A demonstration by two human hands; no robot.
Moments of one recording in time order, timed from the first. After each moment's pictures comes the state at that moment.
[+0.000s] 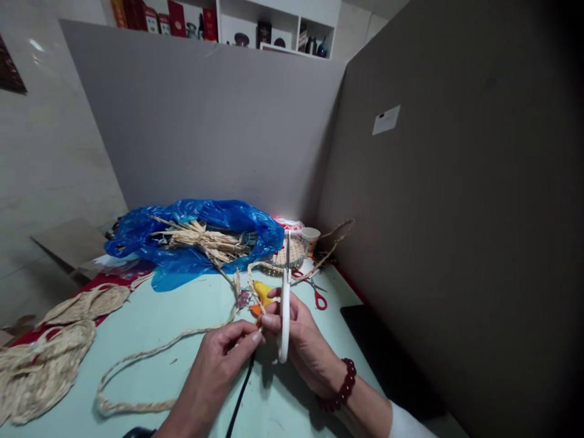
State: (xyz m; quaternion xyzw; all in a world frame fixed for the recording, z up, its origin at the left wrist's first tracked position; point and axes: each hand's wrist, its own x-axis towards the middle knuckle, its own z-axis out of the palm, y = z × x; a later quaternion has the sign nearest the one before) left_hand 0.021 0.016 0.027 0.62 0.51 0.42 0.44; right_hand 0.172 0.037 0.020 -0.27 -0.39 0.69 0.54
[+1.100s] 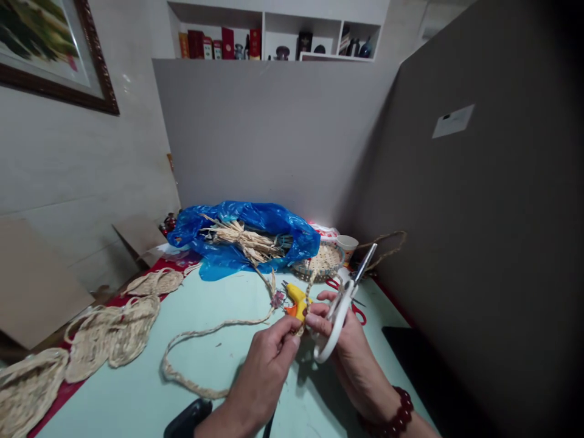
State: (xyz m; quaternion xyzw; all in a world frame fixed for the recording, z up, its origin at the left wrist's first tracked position) left_hand 0.030 0.007 0.026 0.62 0.48 0.44 0.43; right_hand 0.172 0.040 0.017 -0.34 -0.41 0.61 0.59
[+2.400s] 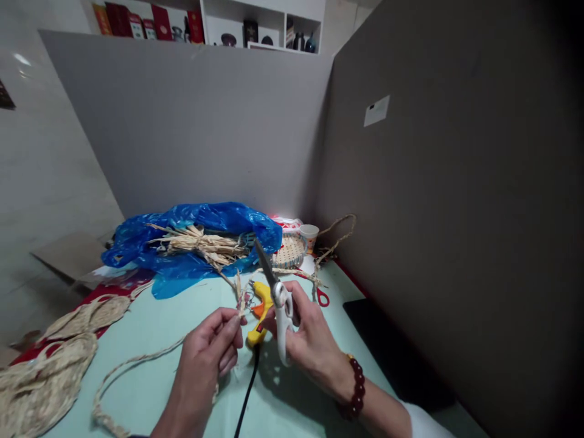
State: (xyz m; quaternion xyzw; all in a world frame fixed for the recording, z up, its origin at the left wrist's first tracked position) left_hand 0.017 0.020 0.026 0.44 0.48 0.54 0.53; right_hand 0.182 0.032 0.037 -0.42 -0.71 0.31 0.48
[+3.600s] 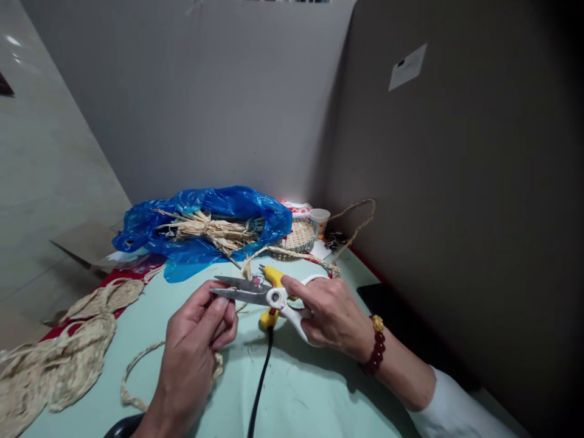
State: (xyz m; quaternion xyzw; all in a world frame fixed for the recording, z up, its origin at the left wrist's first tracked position) left_hand 0.001 0.011 0.050 0.43 0.42 0.62 0.50; right_hand 0.213 0.053 0.024 -0.39 -0.88 -0.08 0.25
